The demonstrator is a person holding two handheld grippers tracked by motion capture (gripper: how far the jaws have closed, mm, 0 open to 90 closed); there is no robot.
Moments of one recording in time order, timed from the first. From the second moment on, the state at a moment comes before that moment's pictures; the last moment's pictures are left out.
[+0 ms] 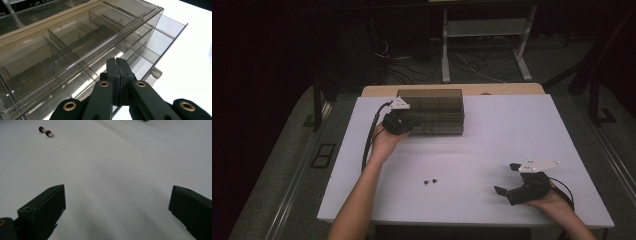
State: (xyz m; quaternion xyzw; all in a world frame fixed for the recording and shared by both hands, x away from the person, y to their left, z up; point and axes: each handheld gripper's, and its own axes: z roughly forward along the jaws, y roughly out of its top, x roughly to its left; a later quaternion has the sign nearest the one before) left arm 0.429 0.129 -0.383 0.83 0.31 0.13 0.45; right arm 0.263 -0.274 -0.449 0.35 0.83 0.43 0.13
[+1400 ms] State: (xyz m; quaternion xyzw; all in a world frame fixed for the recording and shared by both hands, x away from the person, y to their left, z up) left arm 0.411 0.127 -0.386 0.84 0.30 0.11 0.43; right arm 0.263 -0.274 -0.448 0.35 0.82 0.43 0.13
